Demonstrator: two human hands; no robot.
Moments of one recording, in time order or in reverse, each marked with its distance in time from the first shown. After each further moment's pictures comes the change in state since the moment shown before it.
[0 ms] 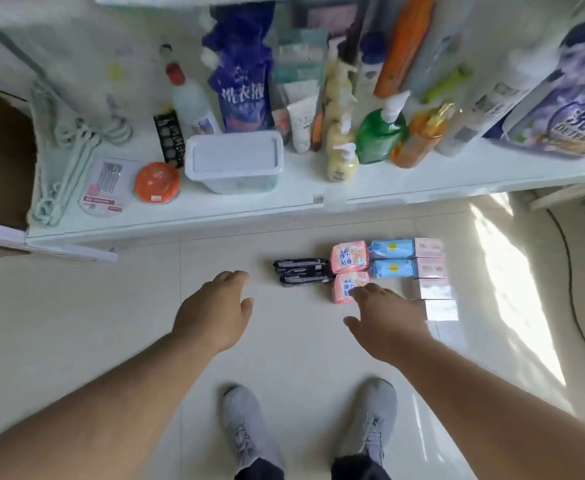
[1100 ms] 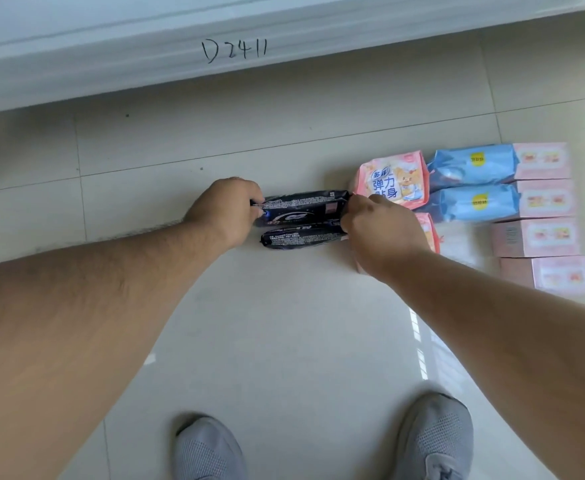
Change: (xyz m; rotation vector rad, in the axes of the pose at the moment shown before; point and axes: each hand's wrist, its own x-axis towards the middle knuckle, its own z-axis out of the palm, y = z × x) left_hand 0.282 -0.033 0.231 -0.134 0.071 0.141; right_hand 0.255 0.043 0.213 -0.286 0.243 -0.185
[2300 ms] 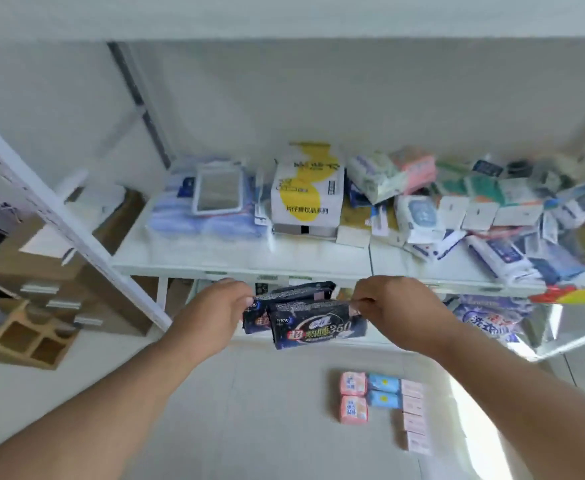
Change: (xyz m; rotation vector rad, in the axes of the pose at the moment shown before) left_hand -0.543 0.223 -0.641 -0.149 0.533 0.143; right_hand -0.387 -0.027 -0.785 0.241 0.310 -0.226
